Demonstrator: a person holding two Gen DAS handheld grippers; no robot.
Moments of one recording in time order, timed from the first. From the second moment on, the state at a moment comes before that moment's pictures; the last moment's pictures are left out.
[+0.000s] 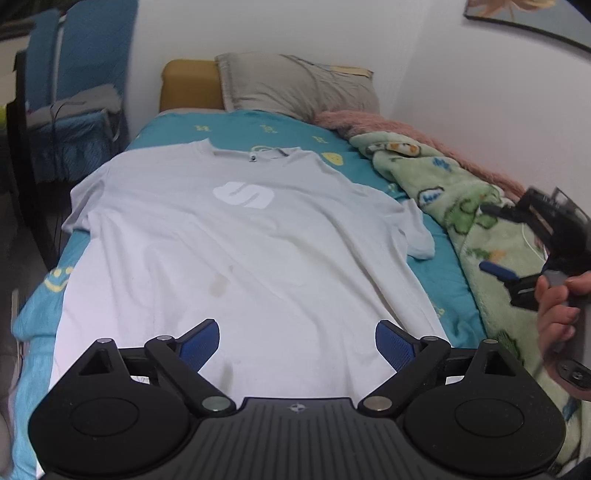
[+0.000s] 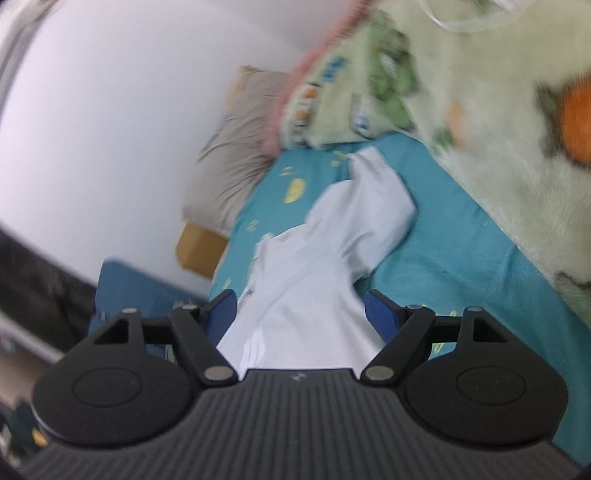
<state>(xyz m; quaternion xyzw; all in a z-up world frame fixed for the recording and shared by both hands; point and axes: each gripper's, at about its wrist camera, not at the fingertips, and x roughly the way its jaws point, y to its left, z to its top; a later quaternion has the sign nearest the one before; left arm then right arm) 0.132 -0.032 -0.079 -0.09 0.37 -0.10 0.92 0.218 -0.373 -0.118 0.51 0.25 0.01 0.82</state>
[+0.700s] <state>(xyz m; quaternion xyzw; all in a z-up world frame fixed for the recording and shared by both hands) 0.184 -0.009 -0.115 -0.17 0.41 -0.05 0.90 0.346 -0.382 -0.240 0.59 0.19 -0.03 0.78</state>
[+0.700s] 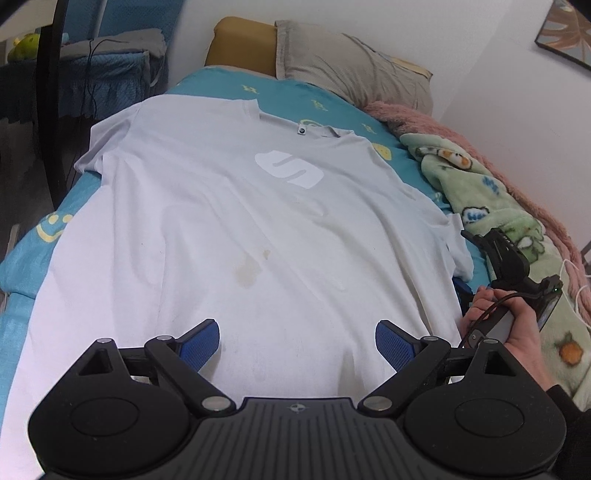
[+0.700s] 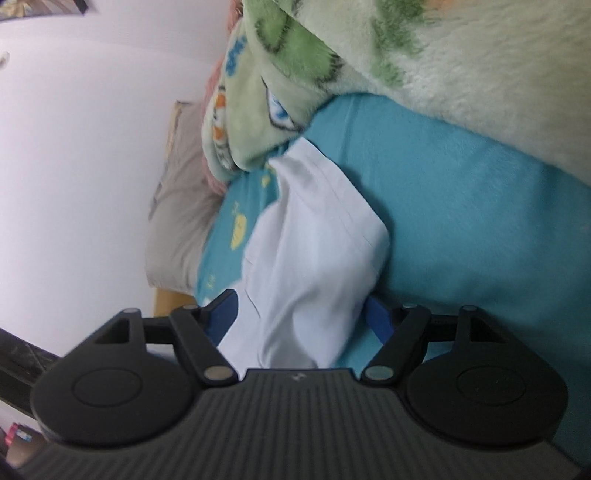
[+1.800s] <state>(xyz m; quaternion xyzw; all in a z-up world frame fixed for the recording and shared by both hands) 0.203 0.074 -0.071 -0.17 0.37 0.01 0.92 0.460 -0.253 -0.050 0.08 0.20 -0.09 0.97</state>
